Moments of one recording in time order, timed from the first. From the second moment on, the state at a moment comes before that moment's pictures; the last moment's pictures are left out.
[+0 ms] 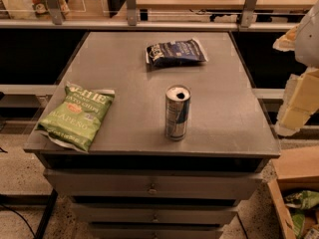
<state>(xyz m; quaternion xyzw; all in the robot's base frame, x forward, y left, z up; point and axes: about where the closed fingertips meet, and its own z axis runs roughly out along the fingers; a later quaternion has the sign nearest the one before) 0.438 -0.217 0.976 -0.60 0.78 -0.03 0.16</state>
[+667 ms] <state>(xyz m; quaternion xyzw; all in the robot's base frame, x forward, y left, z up) 0.442 -0.215 0.978 -0.61 0.77 -0.05 0.17</state>
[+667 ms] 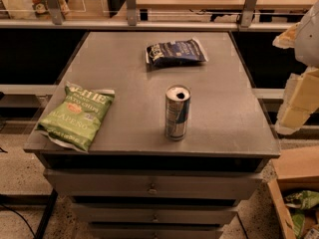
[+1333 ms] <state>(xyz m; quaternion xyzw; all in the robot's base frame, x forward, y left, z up) 0.516 -0.213 0.981 -0.63 0.73 -0.11 0.23</state>
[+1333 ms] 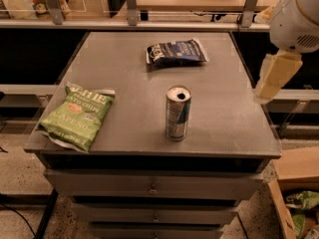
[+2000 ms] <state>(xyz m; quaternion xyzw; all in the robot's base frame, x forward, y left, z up) 0.659 -0.204 0.980 -0.65 0.70 -0.13 0.27</state>
